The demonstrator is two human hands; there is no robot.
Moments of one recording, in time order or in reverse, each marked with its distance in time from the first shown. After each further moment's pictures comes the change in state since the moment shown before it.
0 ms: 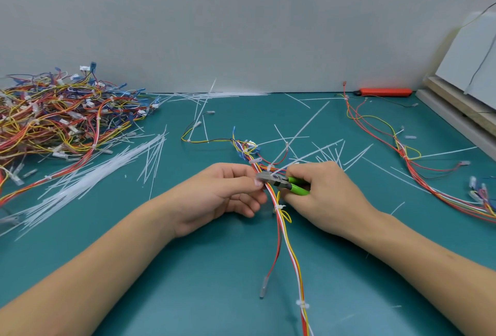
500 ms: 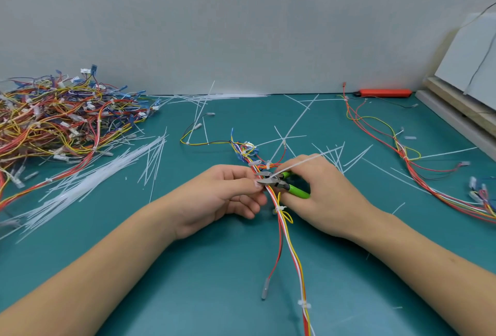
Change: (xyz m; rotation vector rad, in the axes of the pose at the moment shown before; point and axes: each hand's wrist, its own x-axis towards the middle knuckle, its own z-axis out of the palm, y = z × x) left_hand 0.001 -0.001 0.000 -0.005 0.016 -0.005; right_hand 0.002 -0.001 -0.004 0.014 -0.004 -0.127
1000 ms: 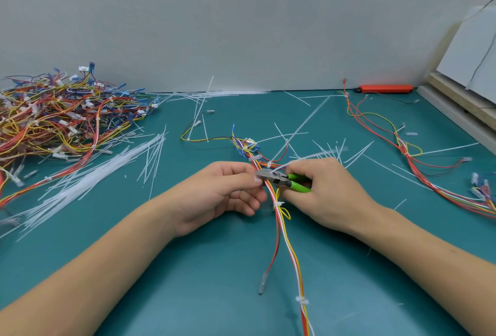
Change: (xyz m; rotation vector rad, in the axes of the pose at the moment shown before) left_hand 0.000 0.000 -0.001 0.002 -0.020 0.009; right_hand 0.001 0.004 0.001 0.015 -0.012 0.048
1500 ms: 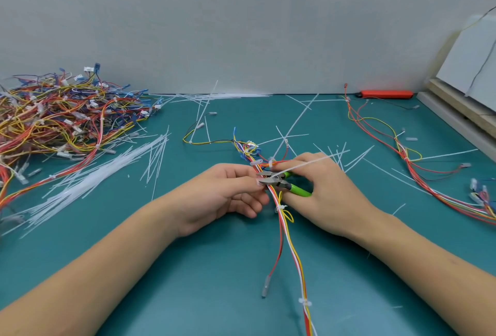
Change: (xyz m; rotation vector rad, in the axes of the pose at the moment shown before) left_hand -0.001 0.002 0.003 -0.006 0.025 -0.005; right_hand -0.001 0.001 0.002 0.021 0.040 -0.024
